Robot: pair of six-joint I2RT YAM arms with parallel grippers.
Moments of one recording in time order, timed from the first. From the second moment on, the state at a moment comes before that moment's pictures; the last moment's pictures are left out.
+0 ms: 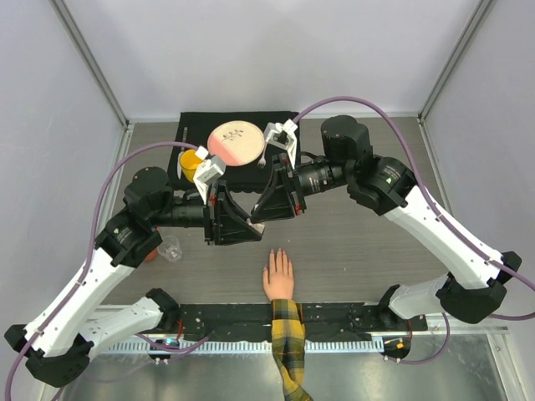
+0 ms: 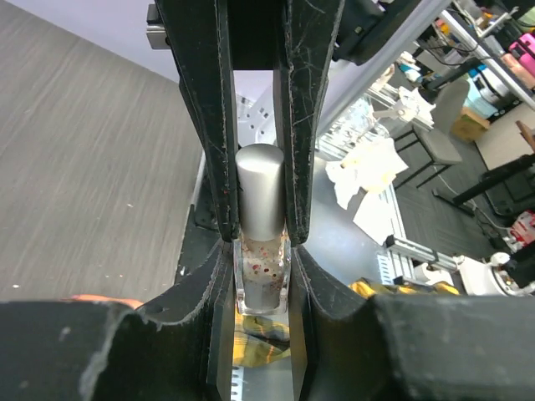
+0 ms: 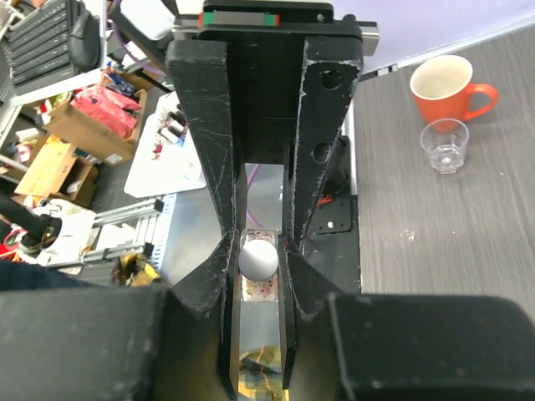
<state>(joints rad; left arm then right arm) -0.68 0.87 1.15 -0.35 0.88 -0.44 0.85 1.35 1.67 -0.59 -0.87 0.27</state>
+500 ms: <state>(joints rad) -0.68 0.85 1.22 -0.46 0.53 -0.16 0.85 1.39 1.85 -0.76 -0.46 0.38</state>
